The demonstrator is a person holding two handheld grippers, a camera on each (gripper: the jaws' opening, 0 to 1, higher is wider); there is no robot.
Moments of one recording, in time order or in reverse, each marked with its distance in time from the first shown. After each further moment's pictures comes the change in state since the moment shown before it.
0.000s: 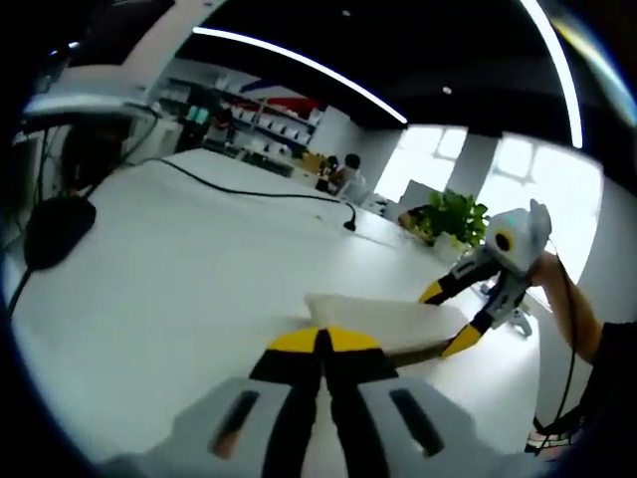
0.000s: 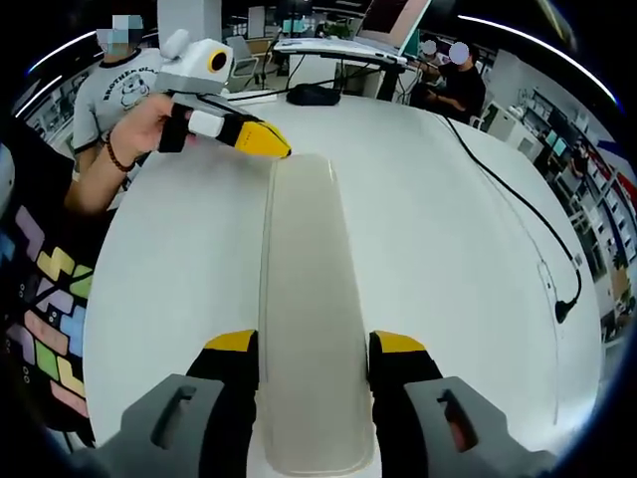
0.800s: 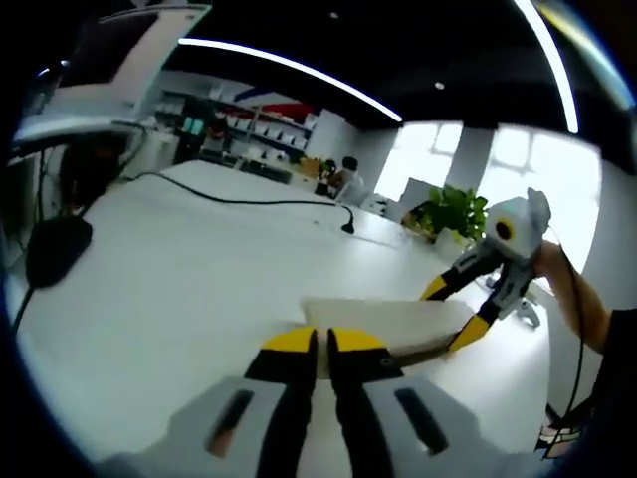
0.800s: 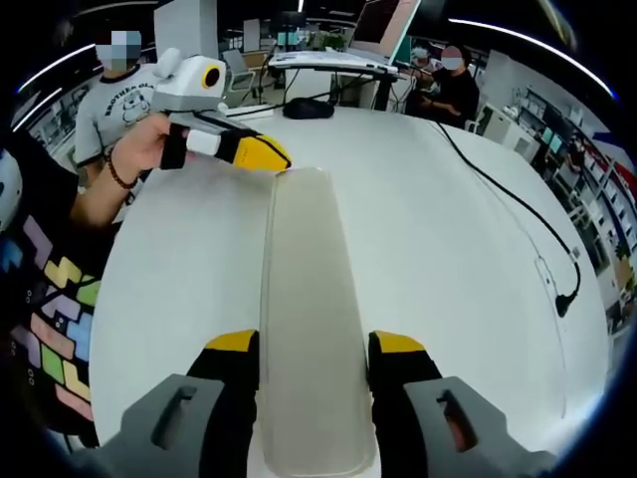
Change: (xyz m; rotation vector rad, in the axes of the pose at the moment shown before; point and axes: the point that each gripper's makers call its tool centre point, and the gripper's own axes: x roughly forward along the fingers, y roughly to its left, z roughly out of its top) left arm 0.000 -0.005 0.003 0.070 -0.011 0.019; right arm -0.009 -0.003 -0.001 0.036 -0.060 0.012
